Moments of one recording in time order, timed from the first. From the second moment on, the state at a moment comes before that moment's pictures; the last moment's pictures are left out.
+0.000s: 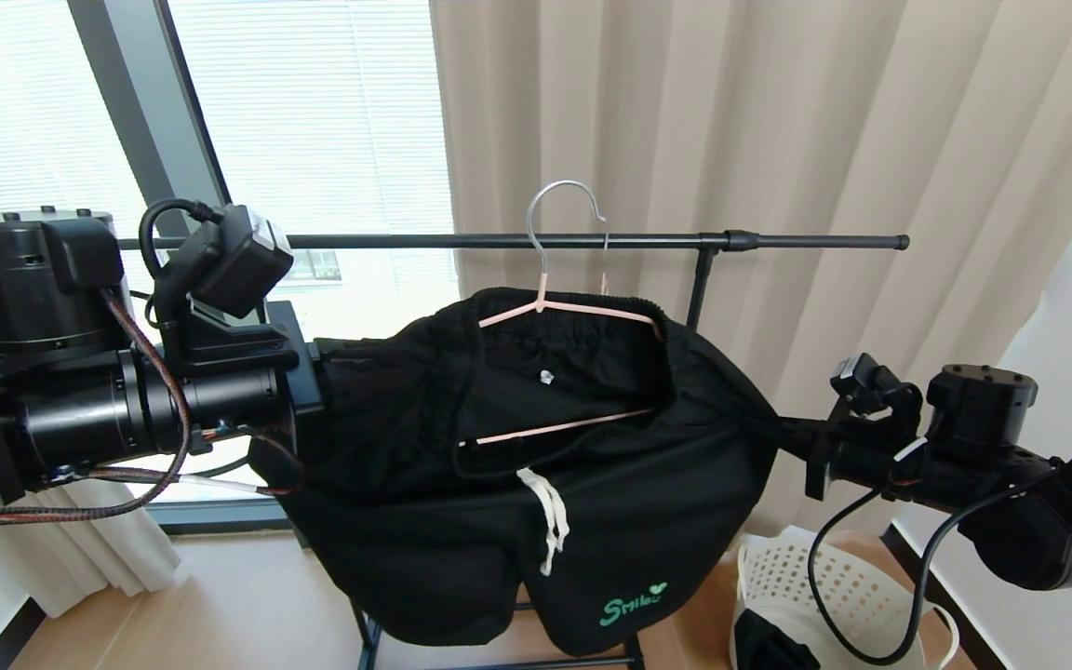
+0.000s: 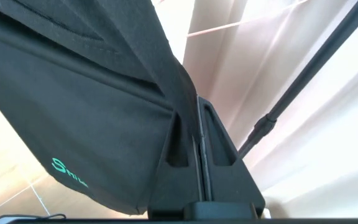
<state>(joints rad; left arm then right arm) -0.30 1.52 -0.79 -0.52 -0.68 0.35 0.00 2.07 -0.62 -1.14 0.74 -0.27</state>
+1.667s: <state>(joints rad) -0.18 1.53 -0.79 -0.56 -0.66 0.11 0.10 1.92 -0.55 -1.05 0.59 -0.40</state>
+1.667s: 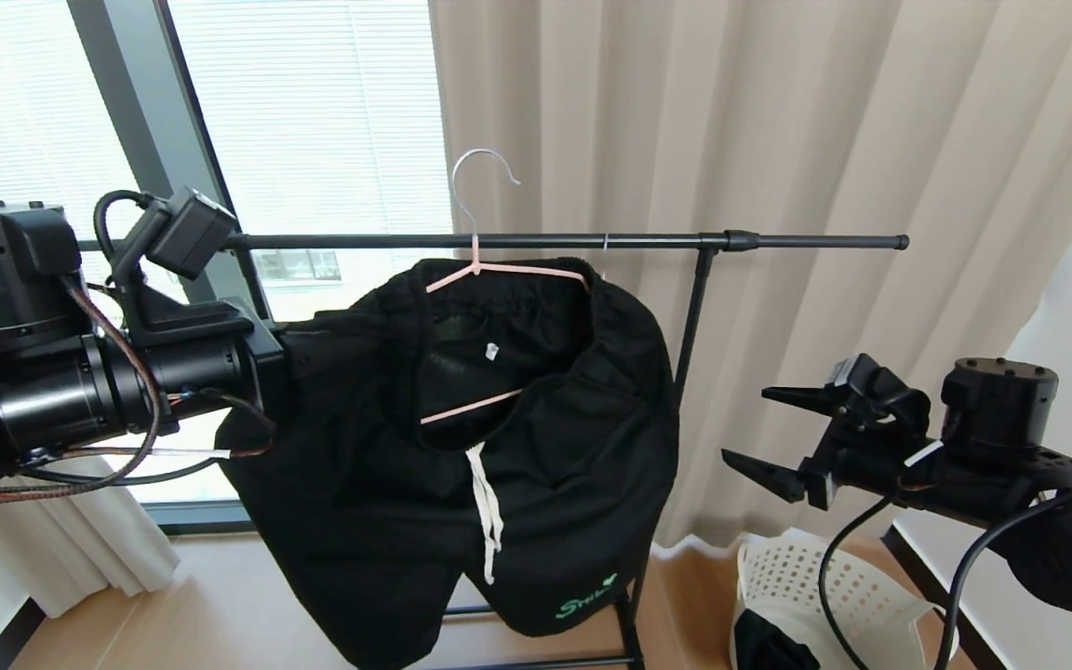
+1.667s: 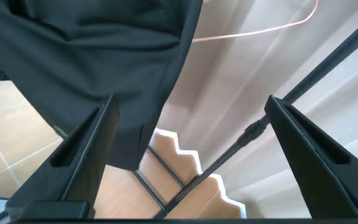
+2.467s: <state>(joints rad) -0.08 1.52 -0.74 -0.56 -0.56 0.07 0.31 1.82 -0.57 -1.05 0.31 -0.15</state>
